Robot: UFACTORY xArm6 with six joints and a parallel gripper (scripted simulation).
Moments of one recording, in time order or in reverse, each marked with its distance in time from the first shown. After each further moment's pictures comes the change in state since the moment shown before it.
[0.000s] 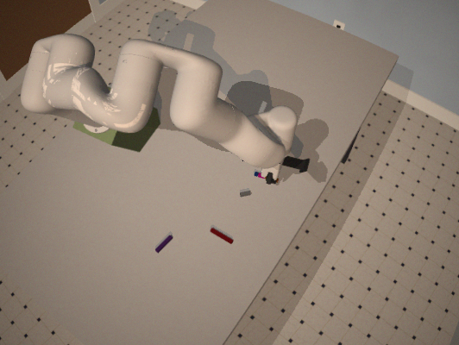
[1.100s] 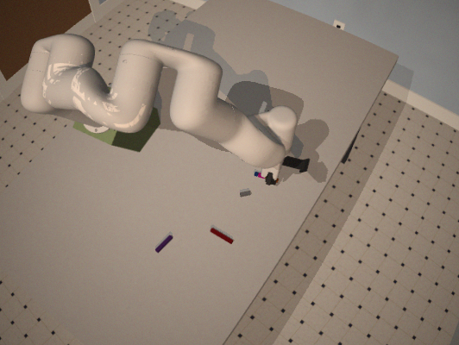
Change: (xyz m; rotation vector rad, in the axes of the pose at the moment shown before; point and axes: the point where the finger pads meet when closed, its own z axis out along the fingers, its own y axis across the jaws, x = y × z) arm 0.000 0.000 0.000 0.000 0.000 0.000
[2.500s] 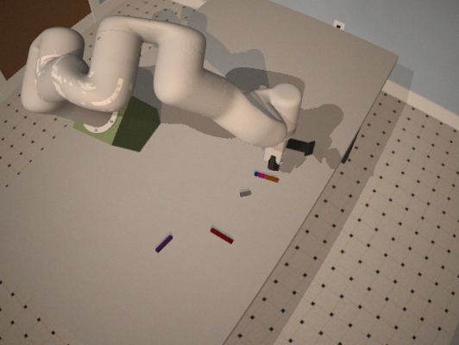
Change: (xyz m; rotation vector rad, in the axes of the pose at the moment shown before) arm 0.001 0.000 -0.082 0.000 0.001 0.000
